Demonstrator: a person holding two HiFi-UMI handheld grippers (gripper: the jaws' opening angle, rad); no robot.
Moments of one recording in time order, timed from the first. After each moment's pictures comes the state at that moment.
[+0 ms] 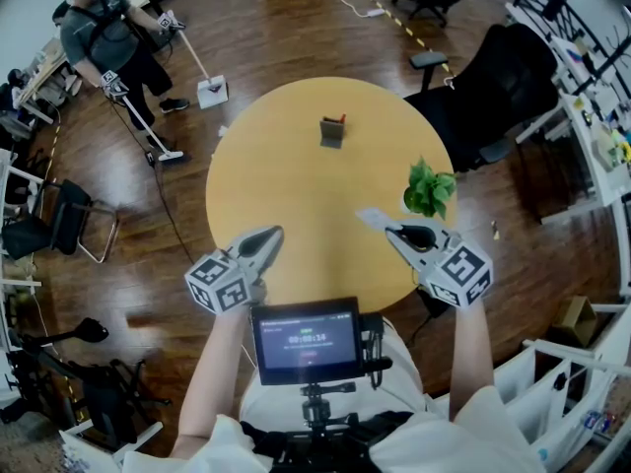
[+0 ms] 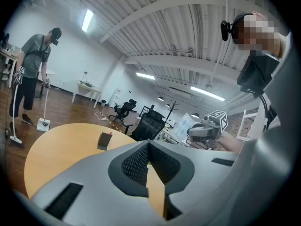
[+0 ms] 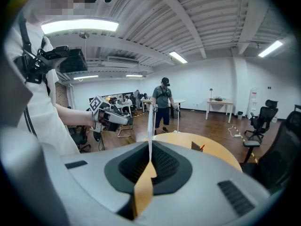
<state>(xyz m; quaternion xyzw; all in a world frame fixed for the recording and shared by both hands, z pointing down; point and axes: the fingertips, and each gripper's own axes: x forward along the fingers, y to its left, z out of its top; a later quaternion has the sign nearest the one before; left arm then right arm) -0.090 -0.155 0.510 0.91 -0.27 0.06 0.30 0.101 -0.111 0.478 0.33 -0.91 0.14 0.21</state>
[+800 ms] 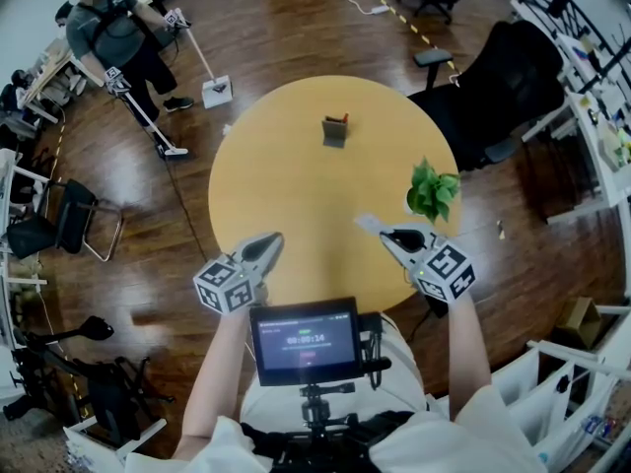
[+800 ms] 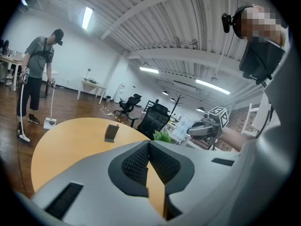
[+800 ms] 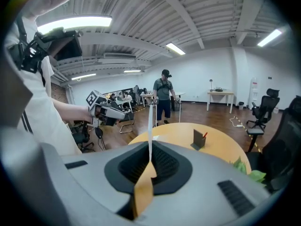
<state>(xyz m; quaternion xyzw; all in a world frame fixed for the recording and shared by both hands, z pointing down) -0.095 -0.155 0.556 0.90 -0.29 0.10 0.30 0.106 -0.117 0.543 0.32 -0.90 0.18 0.24</state>
